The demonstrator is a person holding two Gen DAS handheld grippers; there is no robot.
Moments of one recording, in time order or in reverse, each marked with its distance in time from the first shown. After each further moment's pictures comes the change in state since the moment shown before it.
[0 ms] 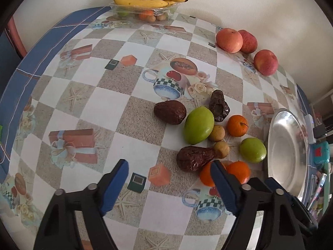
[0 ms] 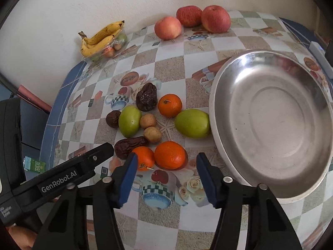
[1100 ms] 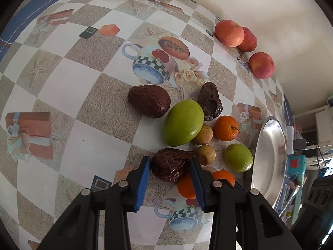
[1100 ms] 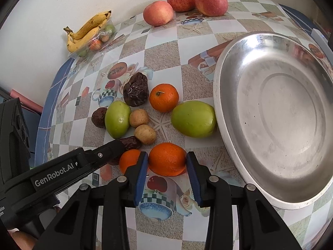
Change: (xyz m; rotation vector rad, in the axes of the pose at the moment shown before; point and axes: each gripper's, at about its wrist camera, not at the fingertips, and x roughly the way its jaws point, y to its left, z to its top) left arm 0.041 0.008 0.007 -0.126 0.114 -0.219; right arm 0.031 -0.002 0.005 0.051 0.056 -0.026
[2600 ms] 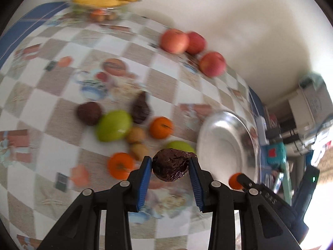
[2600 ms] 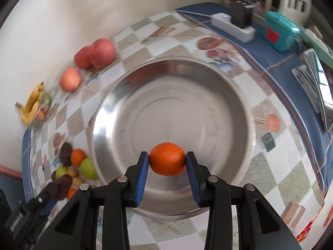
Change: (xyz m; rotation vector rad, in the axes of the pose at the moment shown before) left arm -0.029 -0.077 -0.021 0.167 -0.090 -0.129; right arm -0.080 -0.132 0.000 0.387 -0.181 -0.233
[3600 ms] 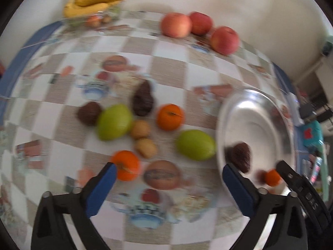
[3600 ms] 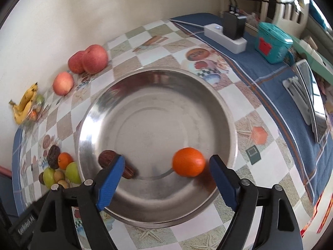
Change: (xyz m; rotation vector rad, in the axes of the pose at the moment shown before) left arm 0.028 -0.017 -0.009 0.101 0.016 0.300; right arm -0.002 -0.006 -0.001 -0.075 -0.073 -0.053
